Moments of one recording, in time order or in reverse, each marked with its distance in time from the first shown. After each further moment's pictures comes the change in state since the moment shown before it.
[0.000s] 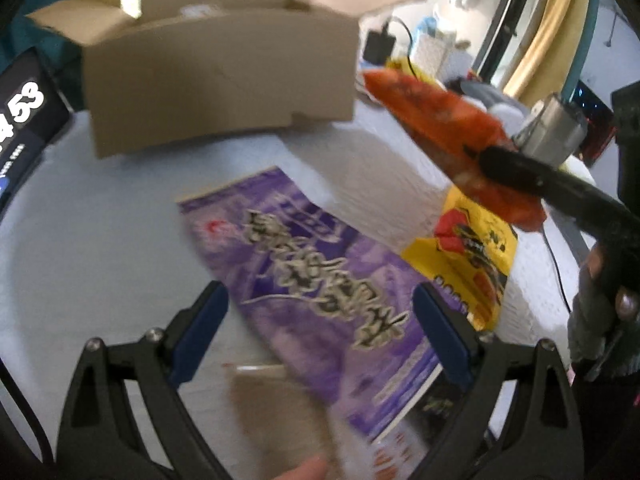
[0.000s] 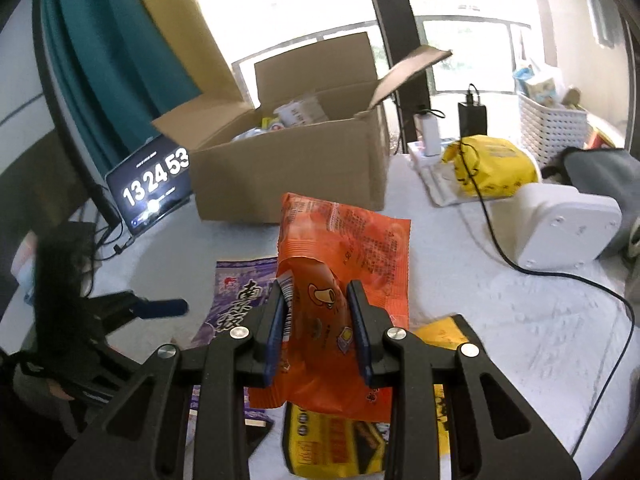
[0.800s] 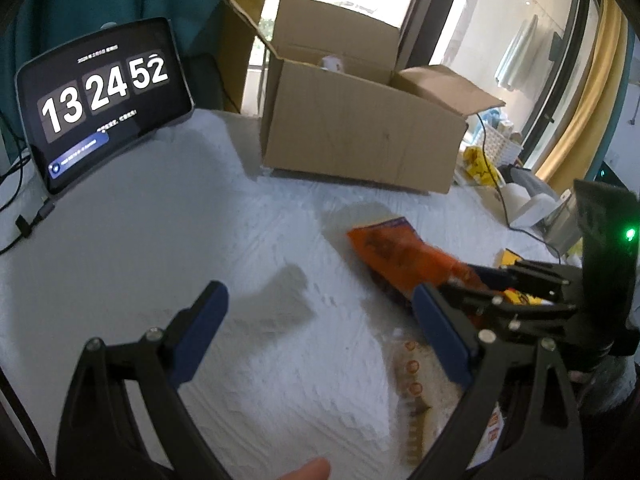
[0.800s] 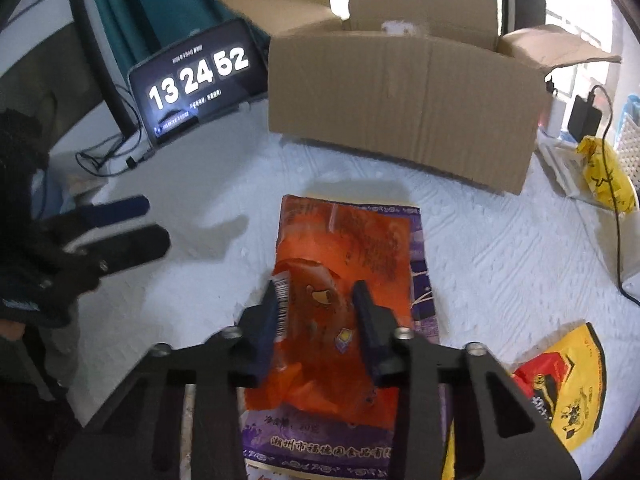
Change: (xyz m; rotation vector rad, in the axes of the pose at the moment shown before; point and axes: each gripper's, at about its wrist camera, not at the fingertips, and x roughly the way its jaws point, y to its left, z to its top) left arm -0.072 0.119 -0.037 -0.194 -0.232 0.061; right arm 0.094 0.113 -0.014 -0.196 0.239 0.026
